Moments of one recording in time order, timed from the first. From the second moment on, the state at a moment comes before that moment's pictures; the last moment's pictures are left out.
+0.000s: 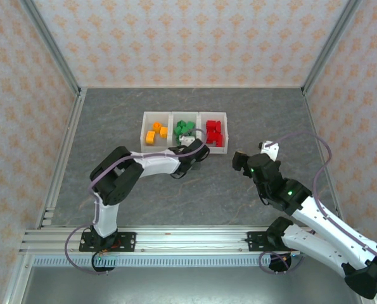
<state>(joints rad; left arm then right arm) -0.78 1.92 1.16 -0.34 -0.38 -0.76 0.72 0.73 0.67 -0.59 0.56 0.66</state>
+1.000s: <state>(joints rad) -0.41 1.78 1.34 -0.57 -0.47 -0.43 0.71 0.73 0.67 -0.59 0.56 0.66</state>
